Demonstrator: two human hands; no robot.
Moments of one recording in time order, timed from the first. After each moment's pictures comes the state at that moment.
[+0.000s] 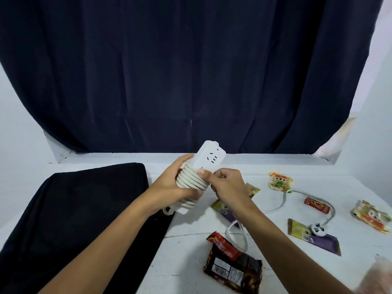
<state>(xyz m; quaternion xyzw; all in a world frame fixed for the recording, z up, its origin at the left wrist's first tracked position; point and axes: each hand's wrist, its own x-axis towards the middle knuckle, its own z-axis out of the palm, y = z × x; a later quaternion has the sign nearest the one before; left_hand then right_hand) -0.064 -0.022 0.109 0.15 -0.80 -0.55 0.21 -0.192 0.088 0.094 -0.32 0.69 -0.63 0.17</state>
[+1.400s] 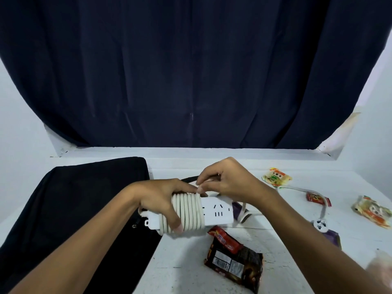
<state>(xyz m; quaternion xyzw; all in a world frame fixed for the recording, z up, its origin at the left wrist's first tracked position) -0.045 -0.044 0.121 0.09 -0.92 -0.35 -0.13 -0.197 0.104 0.127 -0.65 0.67 -0.34 0.11</state>
